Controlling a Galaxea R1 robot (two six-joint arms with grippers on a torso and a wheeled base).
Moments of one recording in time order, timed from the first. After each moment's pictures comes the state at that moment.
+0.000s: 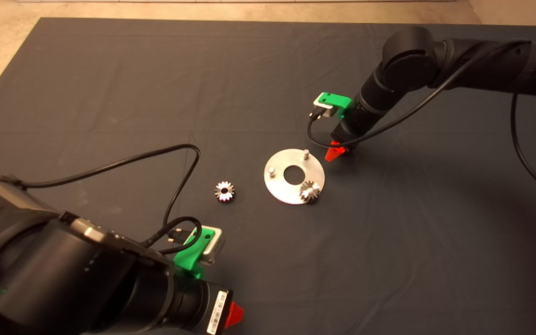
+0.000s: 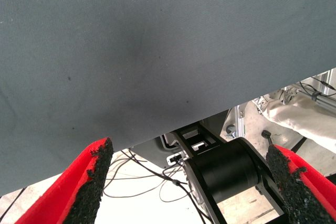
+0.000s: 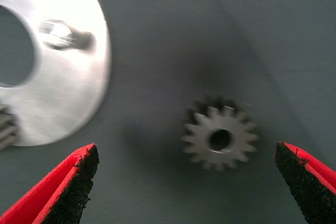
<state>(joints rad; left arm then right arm) -0.23 2.43 -0.34 0.50 1.49 -1.79 0.41 2.61 -1.40 -0.26 -1.34 0.39</state>
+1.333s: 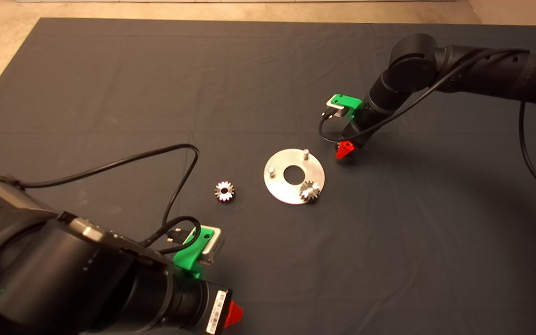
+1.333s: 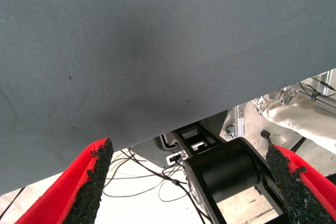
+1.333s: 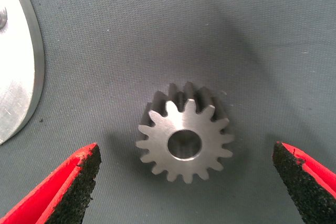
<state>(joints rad) -0.23 2.43 -0.34 0.50 1.49 -1.79 0.37 2.62 -1.50 -0.26 -1.34 0.35</state>
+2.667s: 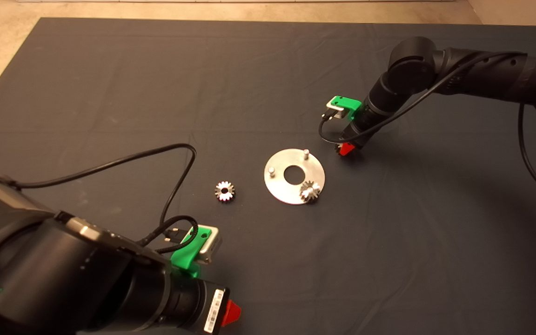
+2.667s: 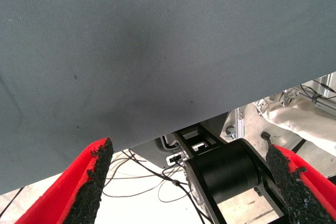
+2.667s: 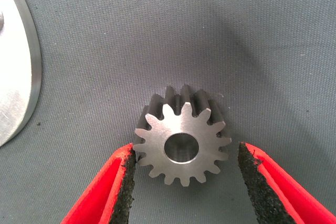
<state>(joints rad) -0.23 2.42 -0.34 0.50 1.48 -1.79 0.37 2.62 -1.50 -0.26 -1.34 0.35</state>
